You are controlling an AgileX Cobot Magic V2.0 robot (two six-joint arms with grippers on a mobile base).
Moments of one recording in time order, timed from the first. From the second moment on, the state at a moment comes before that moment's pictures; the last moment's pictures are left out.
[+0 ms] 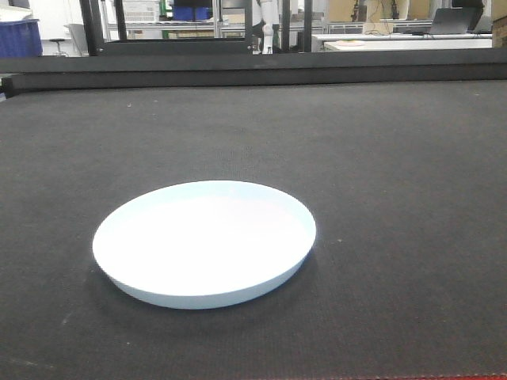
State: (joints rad) left arm -0.09 -0.02 0.03 -0.04 0.12 0.03; right arm 0.03 -0.01 0.03 0.03 0.03 0.06
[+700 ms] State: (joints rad) left arm -0.09 -0.02 0.03 -0.04 0.12 0.03; right arm 0.03 -0.01 0.03 0.03 0.00 0.06
